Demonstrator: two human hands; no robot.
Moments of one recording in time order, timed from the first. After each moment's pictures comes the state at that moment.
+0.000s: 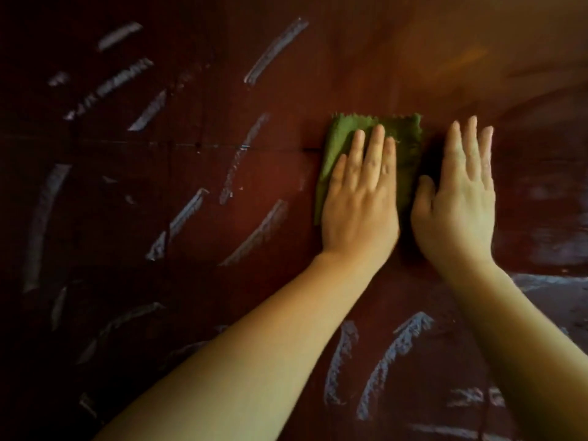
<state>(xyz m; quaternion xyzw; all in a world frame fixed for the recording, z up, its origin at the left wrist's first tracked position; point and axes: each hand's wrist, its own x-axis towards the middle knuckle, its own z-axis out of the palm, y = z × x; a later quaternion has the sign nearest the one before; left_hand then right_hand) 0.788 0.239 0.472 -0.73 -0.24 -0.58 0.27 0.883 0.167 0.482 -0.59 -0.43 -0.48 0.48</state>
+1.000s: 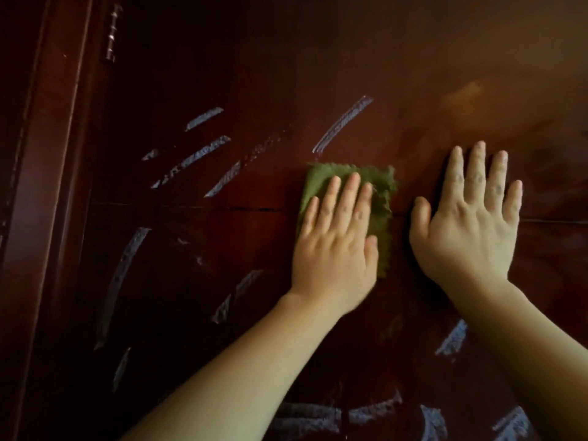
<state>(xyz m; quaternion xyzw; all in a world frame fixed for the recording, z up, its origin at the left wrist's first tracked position) 0.687 0.301 0.495 -0.74 -0.27 -0.53 0.31 0.824 0.219 0.526 -0.64 -0.36 -0.53 0.42</state>
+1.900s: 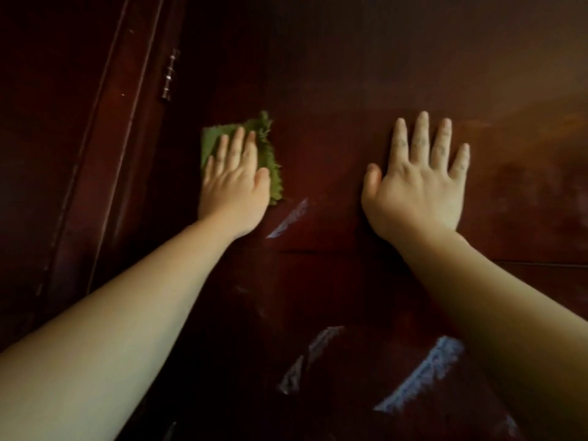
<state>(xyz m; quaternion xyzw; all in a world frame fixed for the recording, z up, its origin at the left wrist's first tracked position) 0.499 0.431 0.626 -0.67 -0.39 -0.59 0.23 0.698 0.310 0.620 -0.63 -0.39 -0.54 0.41</state>
